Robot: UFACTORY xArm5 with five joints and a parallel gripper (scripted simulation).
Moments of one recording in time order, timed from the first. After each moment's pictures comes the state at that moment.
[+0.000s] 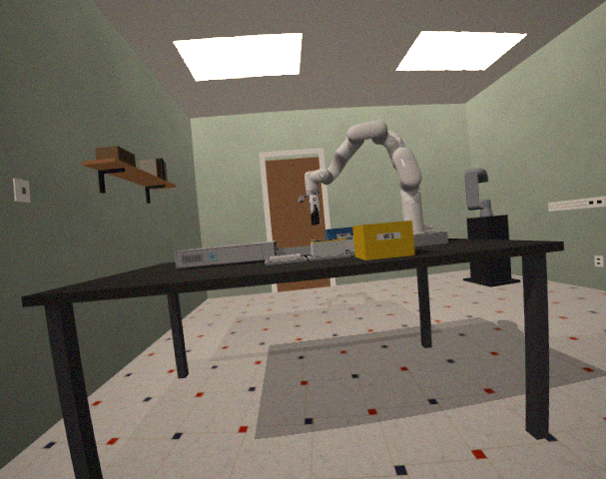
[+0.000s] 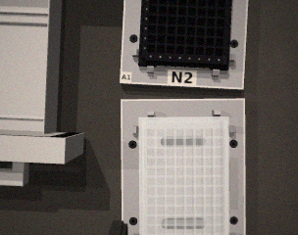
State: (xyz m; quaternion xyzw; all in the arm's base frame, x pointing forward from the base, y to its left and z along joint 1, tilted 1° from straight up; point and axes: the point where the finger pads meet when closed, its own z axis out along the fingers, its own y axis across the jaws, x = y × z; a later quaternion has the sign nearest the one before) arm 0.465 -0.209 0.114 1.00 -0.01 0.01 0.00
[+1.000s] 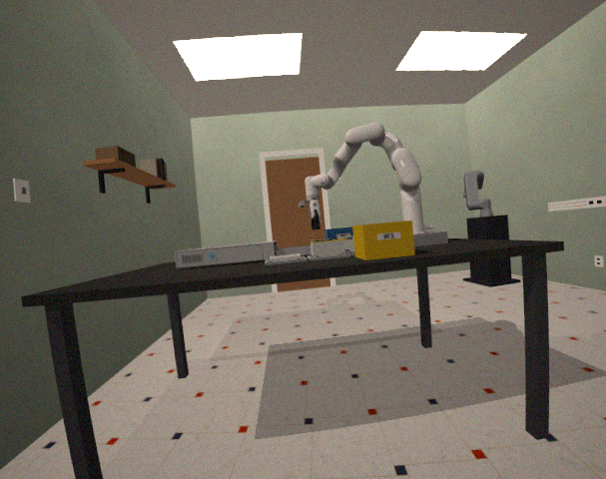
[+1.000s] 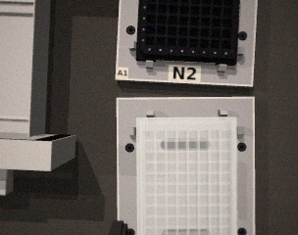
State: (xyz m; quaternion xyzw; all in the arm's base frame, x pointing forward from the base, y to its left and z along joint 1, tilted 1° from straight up) arm 0.465 -0.210 0.086 1.00 -0.01 0.00 0.00
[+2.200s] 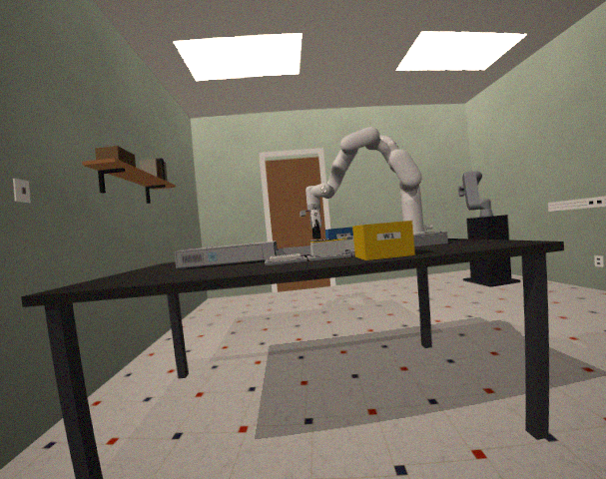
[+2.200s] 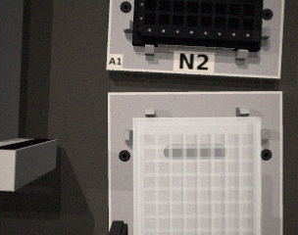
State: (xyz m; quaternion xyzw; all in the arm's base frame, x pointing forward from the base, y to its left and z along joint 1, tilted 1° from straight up) arm 0.465 -0.211 0.033 1.00 -0.01 0.00 0.00
